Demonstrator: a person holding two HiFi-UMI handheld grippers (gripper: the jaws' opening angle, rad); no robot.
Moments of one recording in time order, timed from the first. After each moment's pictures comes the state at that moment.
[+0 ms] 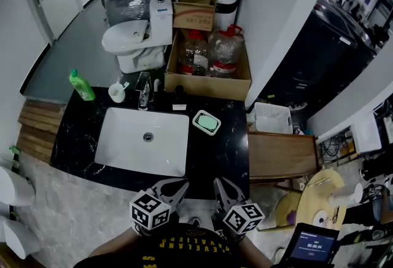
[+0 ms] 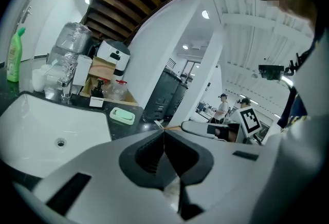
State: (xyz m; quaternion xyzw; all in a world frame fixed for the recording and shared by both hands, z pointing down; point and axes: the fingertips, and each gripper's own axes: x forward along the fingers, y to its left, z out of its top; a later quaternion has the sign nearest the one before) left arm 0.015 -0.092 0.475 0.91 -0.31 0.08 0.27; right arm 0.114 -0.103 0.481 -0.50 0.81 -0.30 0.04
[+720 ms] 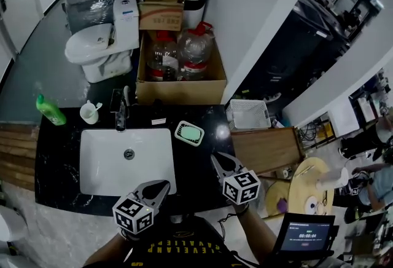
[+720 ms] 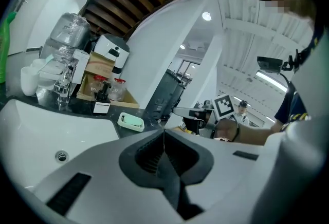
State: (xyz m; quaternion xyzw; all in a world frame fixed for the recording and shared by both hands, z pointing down) left arm -0.028 -0.168 0.485 0.92 -0.27 0.08 0.28; right arm 0.131 -0.240 0.486 -0.52 0.82 -0.18 -0.15
